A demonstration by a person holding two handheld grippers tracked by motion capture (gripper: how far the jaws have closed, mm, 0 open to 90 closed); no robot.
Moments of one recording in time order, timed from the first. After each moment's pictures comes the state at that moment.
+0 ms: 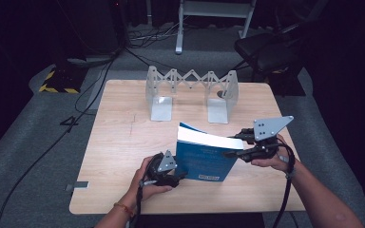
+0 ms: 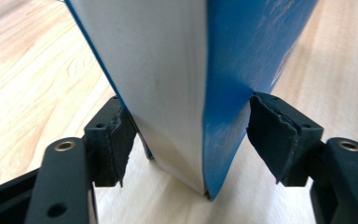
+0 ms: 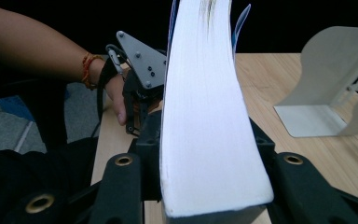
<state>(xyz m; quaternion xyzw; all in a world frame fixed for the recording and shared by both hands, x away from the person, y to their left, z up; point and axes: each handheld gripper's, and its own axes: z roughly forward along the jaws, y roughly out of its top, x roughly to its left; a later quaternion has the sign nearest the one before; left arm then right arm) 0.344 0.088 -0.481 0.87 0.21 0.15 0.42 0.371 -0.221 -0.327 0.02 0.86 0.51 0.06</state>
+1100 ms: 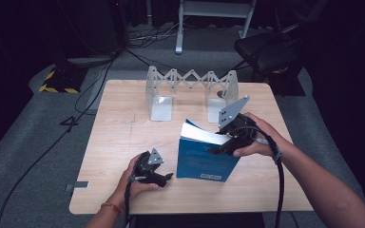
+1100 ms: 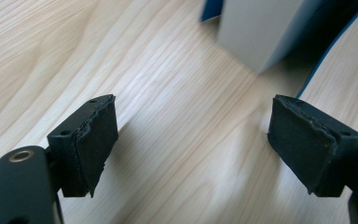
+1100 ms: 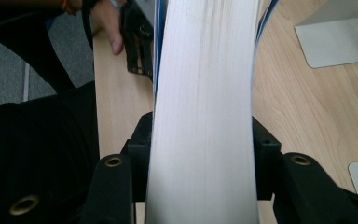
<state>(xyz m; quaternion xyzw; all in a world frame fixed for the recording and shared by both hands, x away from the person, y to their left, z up) 0.353 0.140 -0.504 0.87 0.32 0.12 0.35 0.388 -0.149 -0.292 0.06 0.95 0.30 0.02</state>
